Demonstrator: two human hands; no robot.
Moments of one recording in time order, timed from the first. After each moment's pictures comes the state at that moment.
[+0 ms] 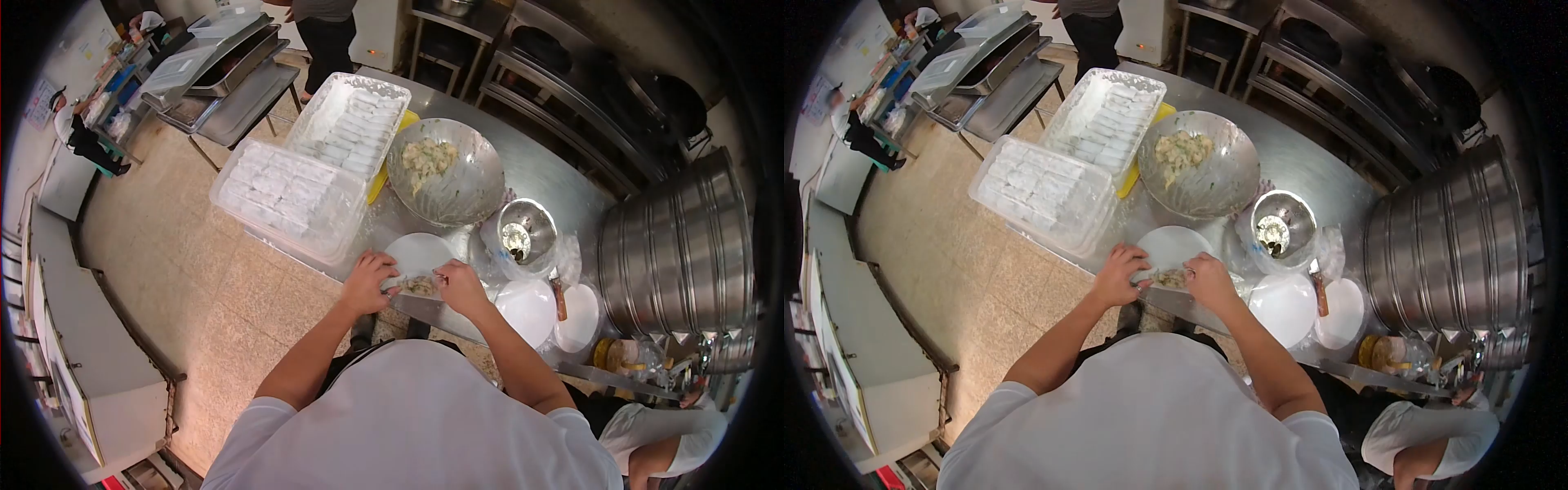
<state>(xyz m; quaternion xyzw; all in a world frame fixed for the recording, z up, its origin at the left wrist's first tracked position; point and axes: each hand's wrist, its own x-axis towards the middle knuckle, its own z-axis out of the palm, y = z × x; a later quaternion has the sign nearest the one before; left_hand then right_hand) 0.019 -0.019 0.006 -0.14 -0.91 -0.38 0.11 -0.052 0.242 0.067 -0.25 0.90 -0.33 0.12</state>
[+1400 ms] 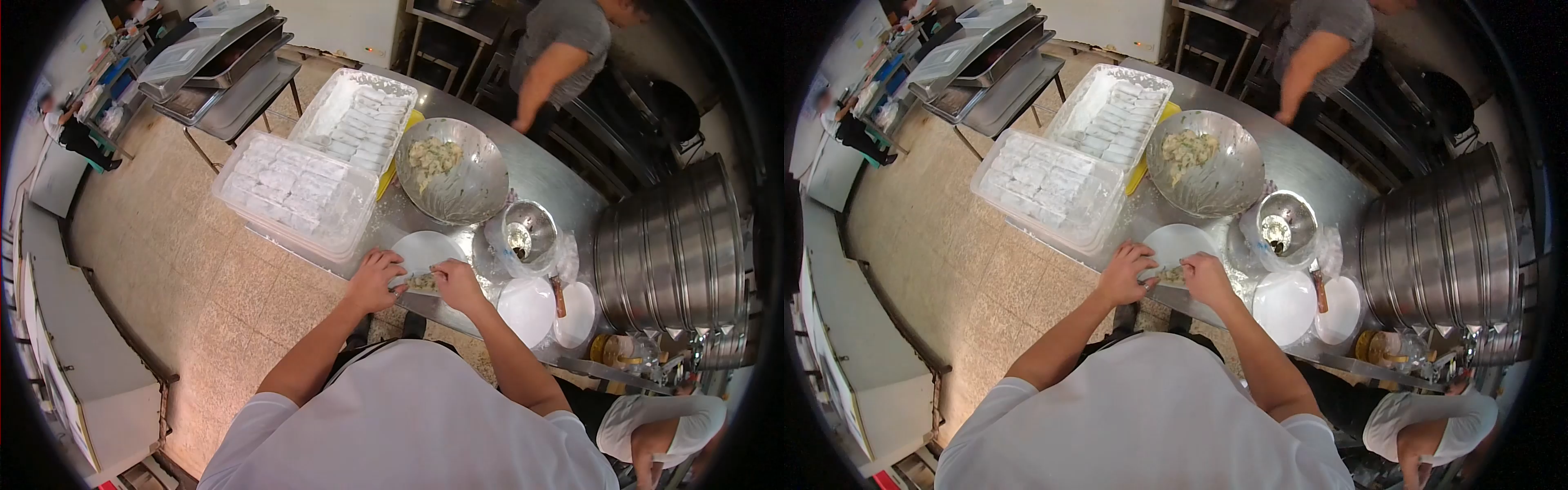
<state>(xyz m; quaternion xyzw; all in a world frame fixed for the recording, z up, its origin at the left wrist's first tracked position) 0.021 -0.023 0.007 -0.16 -0.90 -0.39 0.13 -0.046 0.219 0.063 -0.24 0.90 -0.36 0.10</state>
